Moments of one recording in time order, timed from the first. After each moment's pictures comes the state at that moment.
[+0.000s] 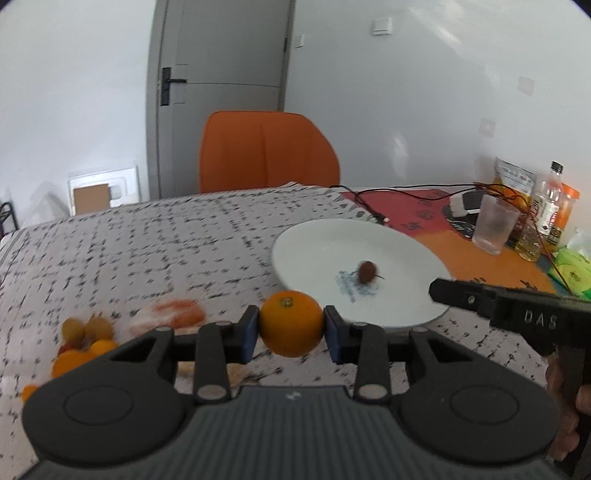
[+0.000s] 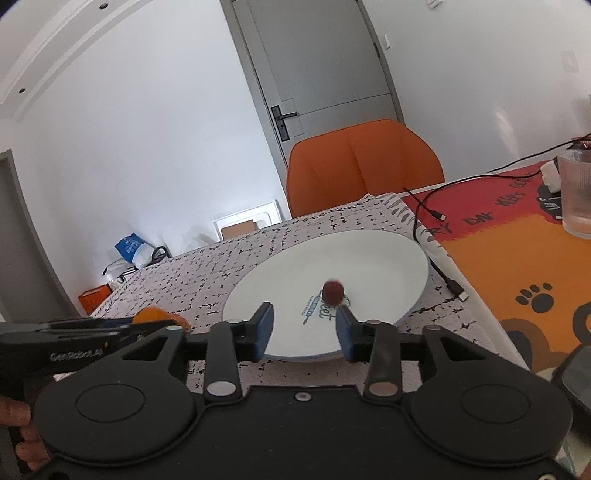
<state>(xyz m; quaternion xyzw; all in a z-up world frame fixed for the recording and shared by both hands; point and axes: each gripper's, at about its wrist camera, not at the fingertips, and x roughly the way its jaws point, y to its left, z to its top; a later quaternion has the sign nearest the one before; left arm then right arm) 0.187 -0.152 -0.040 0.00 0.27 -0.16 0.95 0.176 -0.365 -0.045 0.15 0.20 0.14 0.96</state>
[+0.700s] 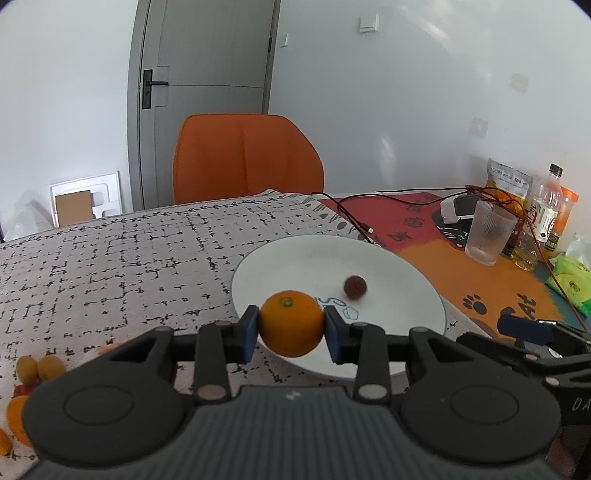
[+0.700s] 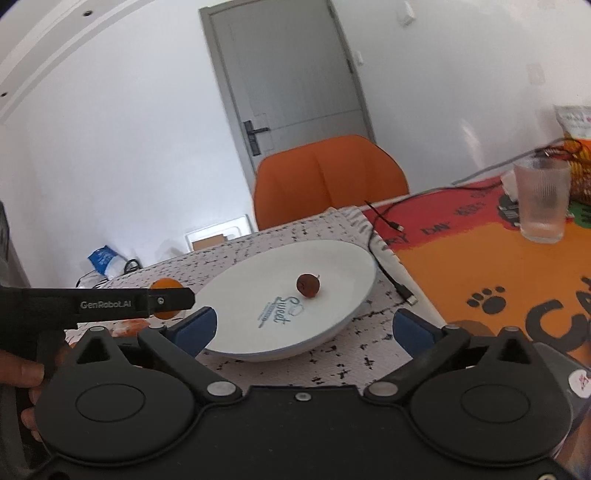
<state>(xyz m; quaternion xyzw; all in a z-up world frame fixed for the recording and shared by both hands) 0.223 -0.185 -0.040 0.00 0.26 -0.18 0.95 0.166 -0.385 -0.051 0.14 0.18 0.08 0.97</state>
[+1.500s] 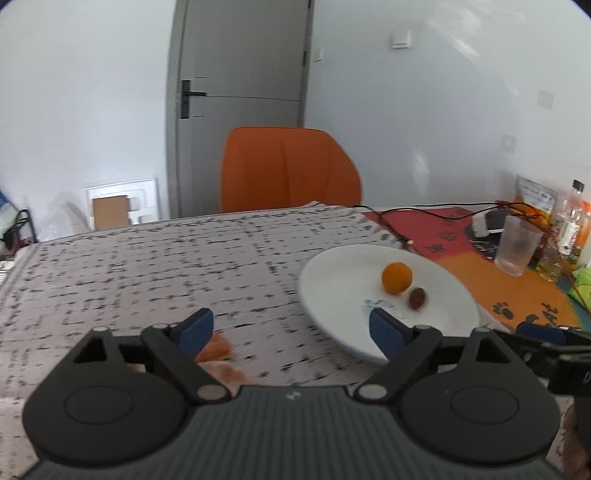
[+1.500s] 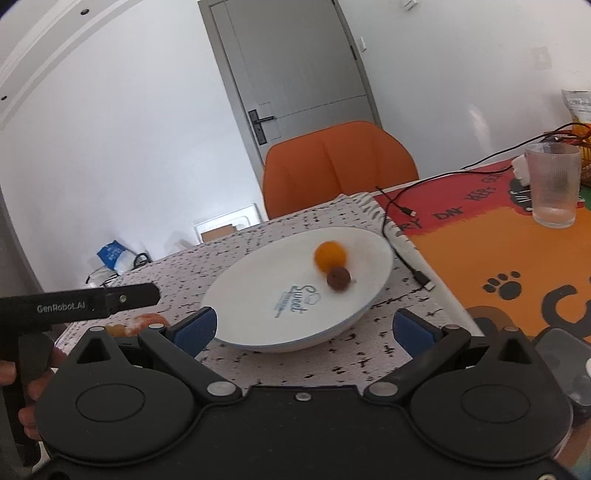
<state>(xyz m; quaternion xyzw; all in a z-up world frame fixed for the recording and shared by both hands) 0.199 -0.138 -0.028 0.00 0.25 -0.12 0.96 0.165 -0.374 -0.049 0.15 0.20 0.10 0.96</state>
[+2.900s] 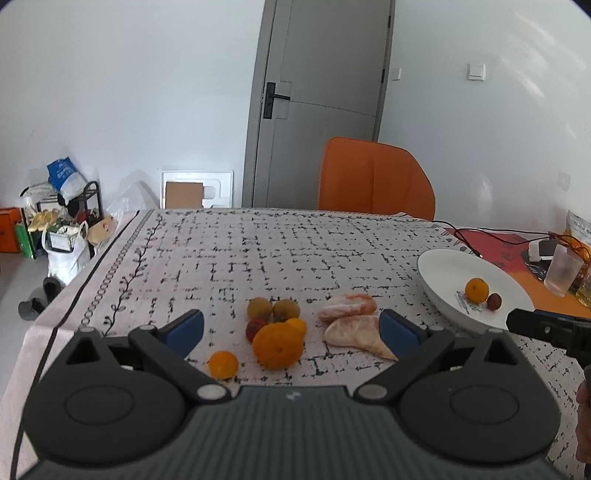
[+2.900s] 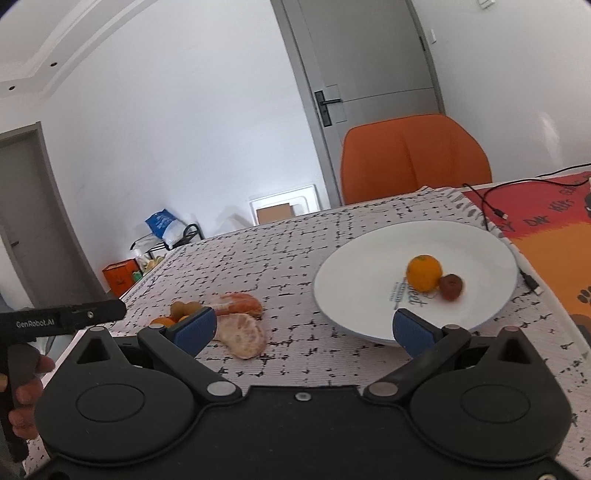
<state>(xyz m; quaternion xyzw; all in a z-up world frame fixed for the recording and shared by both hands) 0.136 -0.020 -0.026 -0.05 0.24 -0.03 0.97 0.170 -0.296 -0.032 0.11 0.21 0.19 0.95</state>
